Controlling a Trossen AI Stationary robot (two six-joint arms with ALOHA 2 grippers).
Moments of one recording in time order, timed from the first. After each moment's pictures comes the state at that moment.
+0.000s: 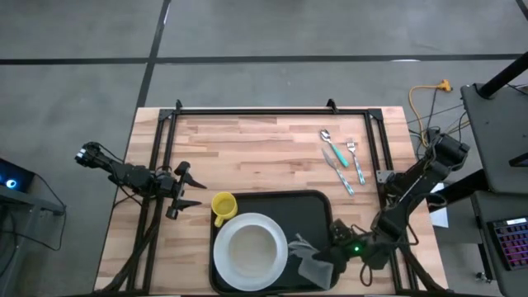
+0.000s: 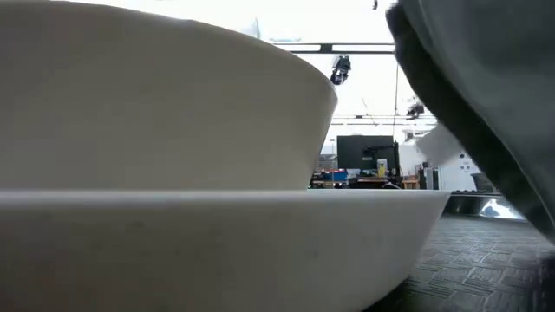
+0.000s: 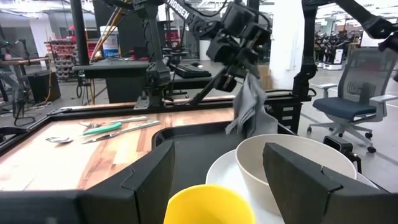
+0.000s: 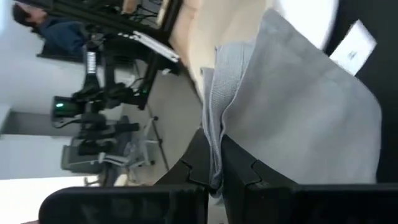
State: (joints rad) left arm -0.44 0.07 0.01 0.04 -0.26 0.02; right arm 0.88 1.44 0.78 0.12 0.58 1.63
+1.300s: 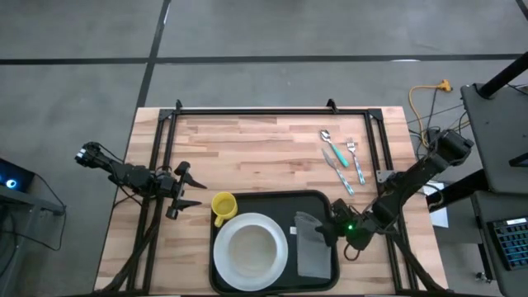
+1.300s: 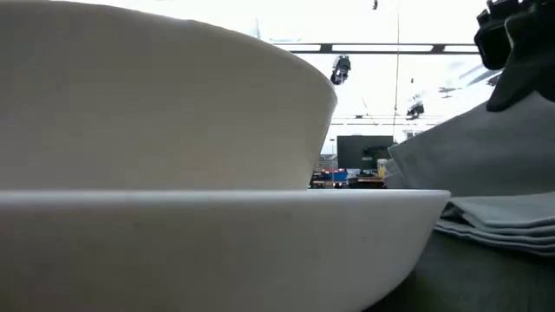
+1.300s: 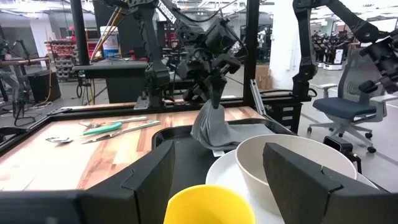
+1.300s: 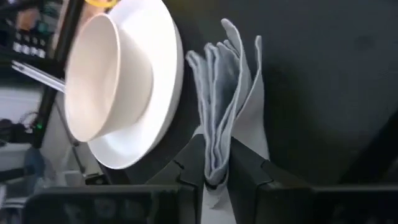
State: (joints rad) left arm -0.44 0.07 0.01 0.04 -0.26 0.02; right arm 0.74 1.34 0.63 -0.17 0.50 1.68
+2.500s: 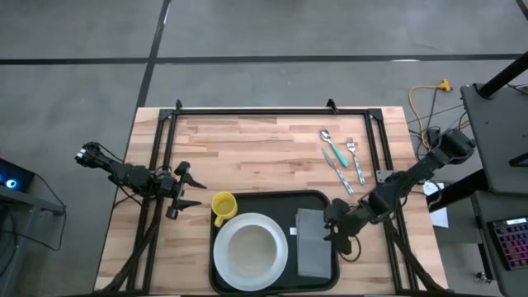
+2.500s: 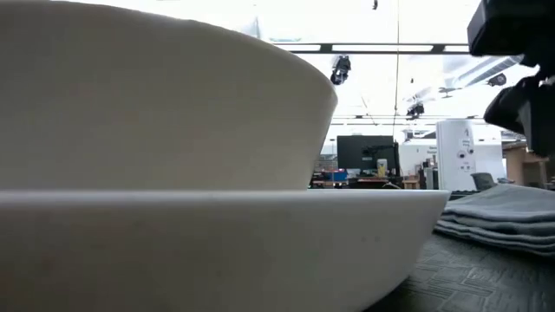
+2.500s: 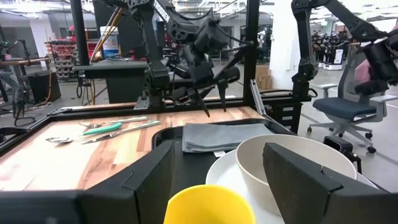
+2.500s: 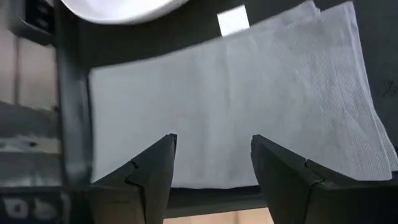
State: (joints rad) left arm -0.44 0.07 0.01 0.04 -0.26 0.02; right arm 0.61 1.31 0.63 -0.27 0.09 0.87
